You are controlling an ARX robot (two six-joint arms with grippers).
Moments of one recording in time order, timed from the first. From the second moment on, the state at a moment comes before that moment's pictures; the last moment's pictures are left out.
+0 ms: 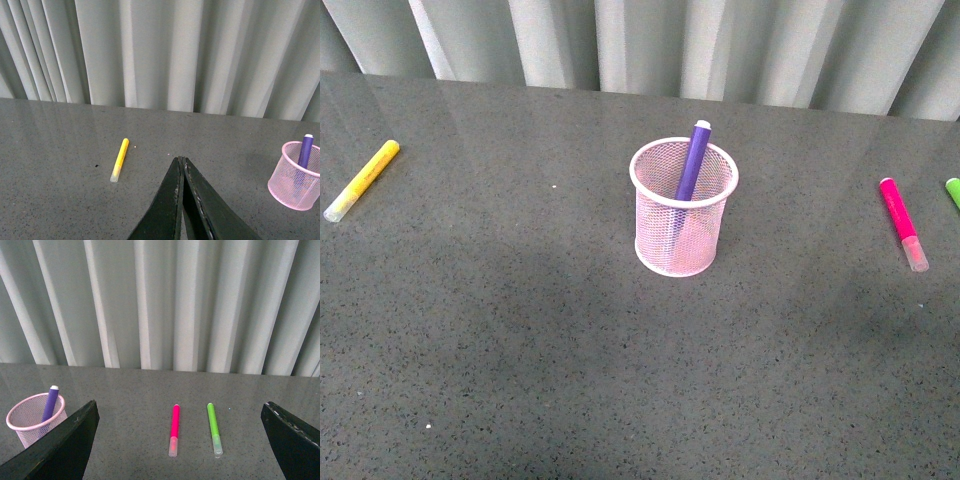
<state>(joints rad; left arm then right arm) 0.00 0.00 0.01 0.00 0.00 0.00 0.00 0.00 0.02 0.00 0.00 0.00</state>
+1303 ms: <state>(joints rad) 0.00 0.00 0.01 0.00 0.00 0.00 -0.10 1.77 0.86 0.16 0.04 0.05</state>
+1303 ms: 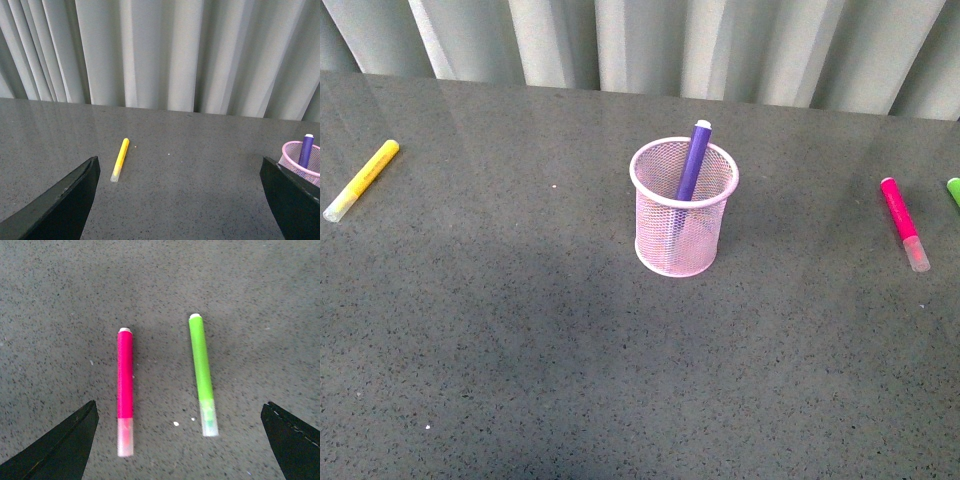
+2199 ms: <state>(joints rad) 0.00 0.00 0.01 0.00 0.00 0.00 -0.01 2.18 1.22 0.10 0.08 0.12</state>
